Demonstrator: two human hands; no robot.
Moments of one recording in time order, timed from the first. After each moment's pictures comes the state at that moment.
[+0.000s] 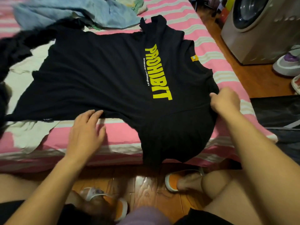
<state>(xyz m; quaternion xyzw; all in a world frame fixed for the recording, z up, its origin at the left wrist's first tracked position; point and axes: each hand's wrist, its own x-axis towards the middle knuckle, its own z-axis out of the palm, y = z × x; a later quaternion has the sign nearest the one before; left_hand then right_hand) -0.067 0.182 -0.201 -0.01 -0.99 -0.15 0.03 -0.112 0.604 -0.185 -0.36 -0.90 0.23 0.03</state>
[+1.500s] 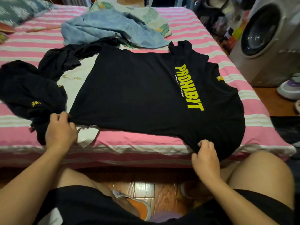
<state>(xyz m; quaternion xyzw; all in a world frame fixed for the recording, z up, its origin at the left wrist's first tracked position) -0.100 -0.064 -0.203 0.13 -0.97 -0.14 0.17 0.032 0.385 -0.232 -0.21 -0.95 0.22 0.08</state>
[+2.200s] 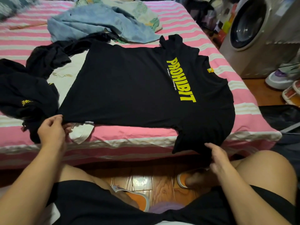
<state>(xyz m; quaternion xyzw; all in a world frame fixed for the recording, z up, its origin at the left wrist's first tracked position) -0.092 -0.049 -0.203 0.29 -0.64 -0.69 0.18 0.040 0.451 -0.270 -0.51 -0.47 0.72 0.04</state>
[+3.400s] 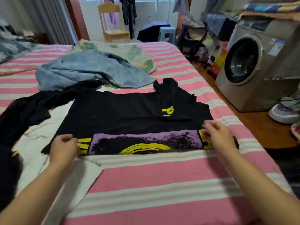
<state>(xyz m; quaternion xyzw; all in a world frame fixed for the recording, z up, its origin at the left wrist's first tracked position) -0.301 0.057 -0.152 0.27 -0.74 -0.61 0.08 -0.226 0.507 -0.126 -0.28 -0.72 0.62 0.15</state>
